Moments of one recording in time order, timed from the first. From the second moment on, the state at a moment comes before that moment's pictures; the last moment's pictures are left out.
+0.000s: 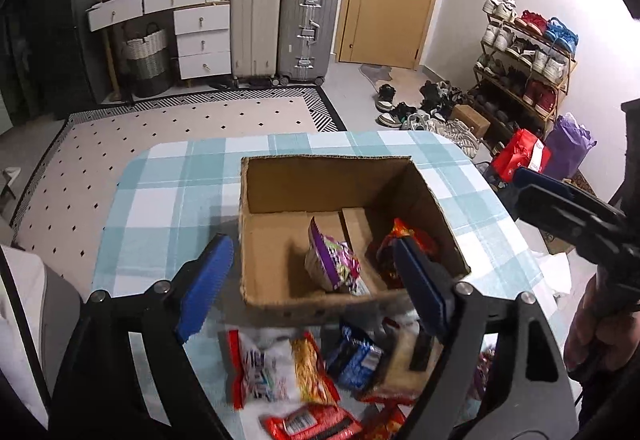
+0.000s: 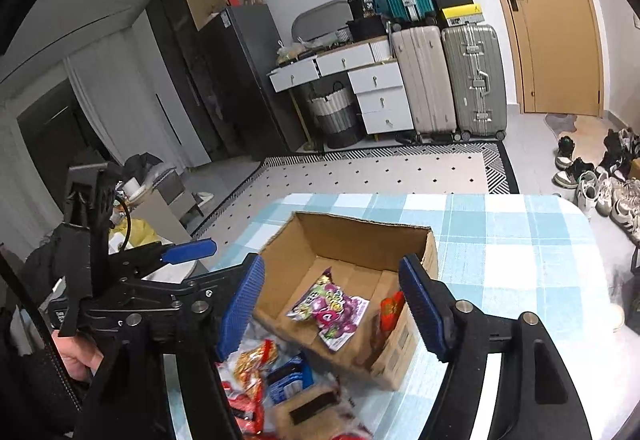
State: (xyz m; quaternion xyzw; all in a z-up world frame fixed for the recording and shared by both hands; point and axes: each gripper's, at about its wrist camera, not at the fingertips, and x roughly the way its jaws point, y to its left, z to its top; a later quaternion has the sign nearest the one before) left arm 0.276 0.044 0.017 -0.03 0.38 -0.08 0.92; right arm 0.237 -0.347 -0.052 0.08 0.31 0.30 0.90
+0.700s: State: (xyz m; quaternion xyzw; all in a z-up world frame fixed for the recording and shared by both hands) left arm 0.146 0.027 0.037 -0.04 0.34 -0.06 0.94; right arm 0.105 -0.366 -0.032 0.04 0.26 0.28 0.92
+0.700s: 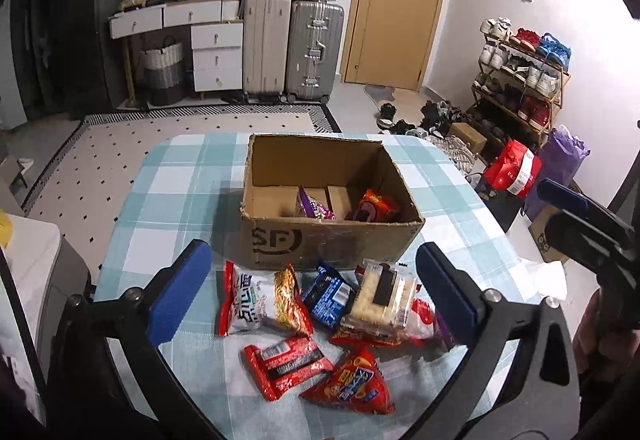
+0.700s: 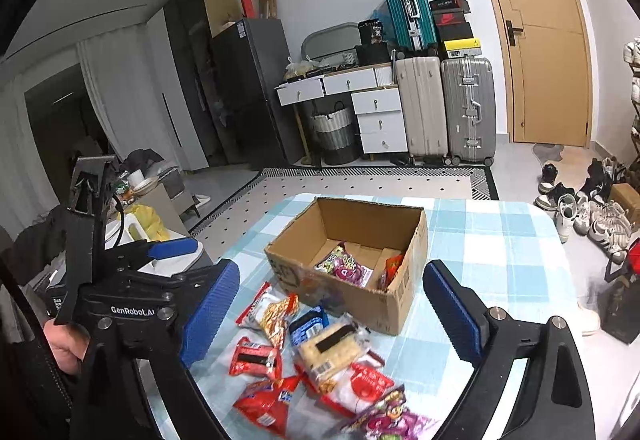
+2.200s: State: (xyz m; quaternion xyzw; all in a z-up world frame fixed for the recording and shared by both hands) left arm 0.097 -0.002 -0.090 -0.06 0.40 -0.09 0.91; right arm 0.066 -0.404 -0.177 0.07 0.35 0.22 0.91
